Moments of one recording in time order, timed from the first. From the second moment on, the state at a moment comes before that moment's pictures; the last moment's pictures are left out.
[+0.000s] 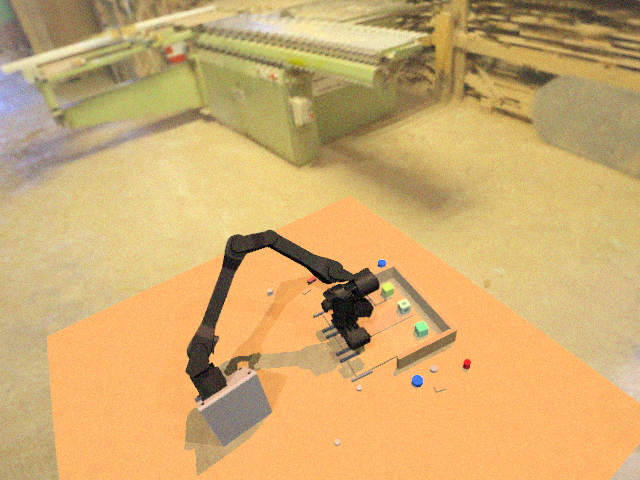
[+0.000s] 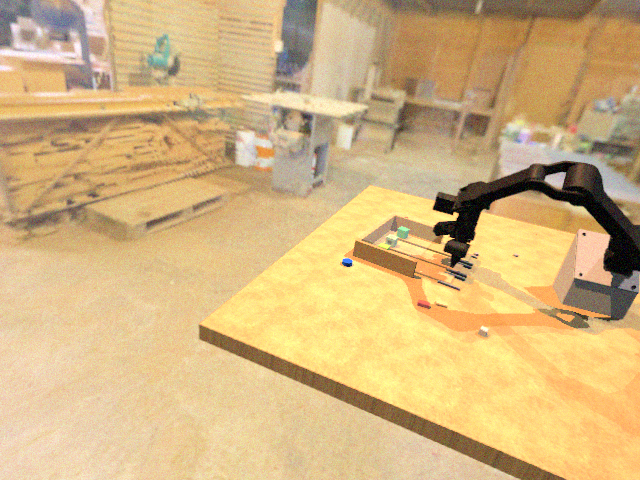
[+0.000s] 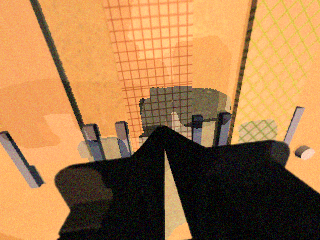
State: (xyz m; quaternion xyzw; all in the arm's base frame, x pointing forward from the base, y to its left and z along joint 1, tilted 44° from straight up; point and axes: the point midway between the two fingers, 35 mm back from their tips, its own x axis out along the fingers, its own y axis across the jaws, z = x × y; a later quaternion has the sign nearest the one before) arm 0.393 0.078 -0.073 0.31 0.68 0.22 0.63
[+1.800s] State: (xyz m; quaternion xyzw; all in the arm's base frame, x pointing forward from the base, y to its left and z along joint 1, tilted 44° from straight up) arm 0.370 0.080 -0.072 0.31 0.67 0.22 0.64
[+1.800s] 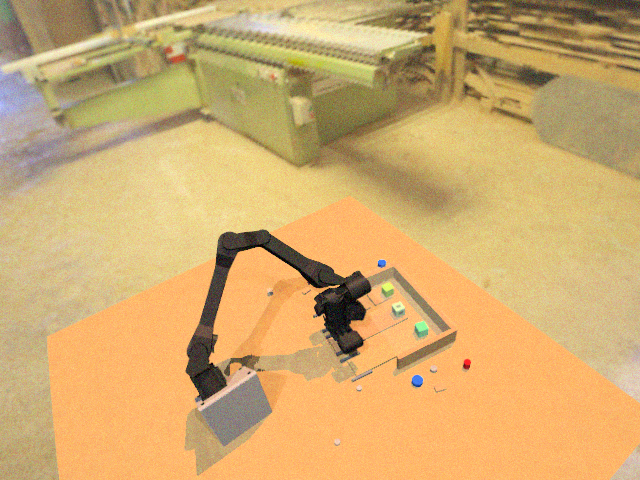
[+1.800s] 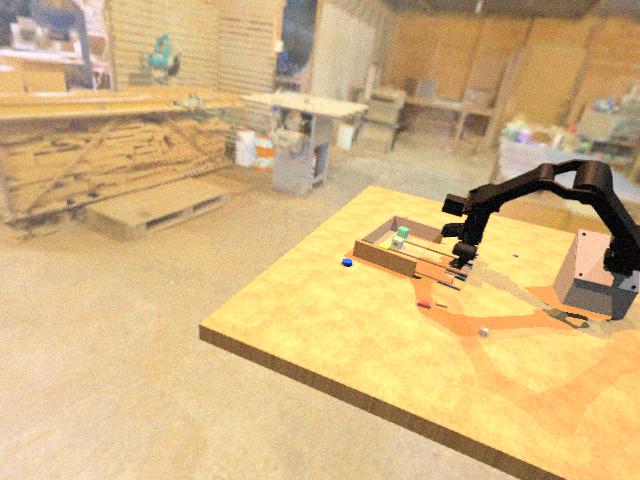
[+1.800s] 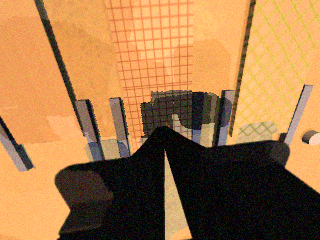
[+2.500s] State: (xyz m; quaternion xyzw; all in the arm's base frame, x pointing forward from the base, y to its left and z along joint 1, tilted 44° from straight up) arm 0.340 0.084 -0.068 0.31 0.67 0.21 0.64
